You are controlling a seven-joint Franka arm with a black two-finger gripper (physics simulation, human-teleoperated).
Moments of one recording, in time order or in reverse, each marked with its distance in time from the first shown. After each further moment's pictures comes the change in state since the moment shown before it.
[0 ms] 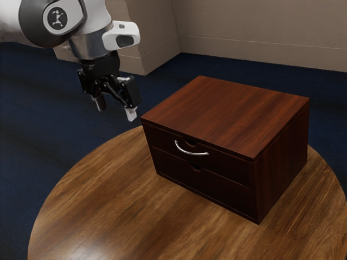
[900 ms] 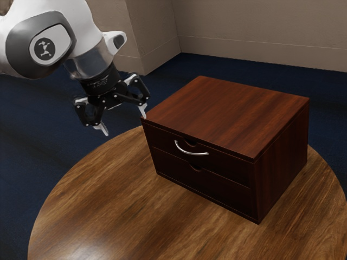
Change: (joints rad) arm -0.012 -0.197 0.025 -0.369 -0.129 0.343 -0.903
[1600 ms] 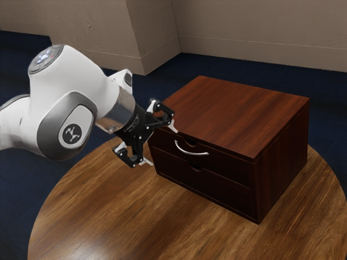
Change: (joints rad) arm -0.006 -0.126 -0.070 -0.410 -0.106 0.580 -0.360
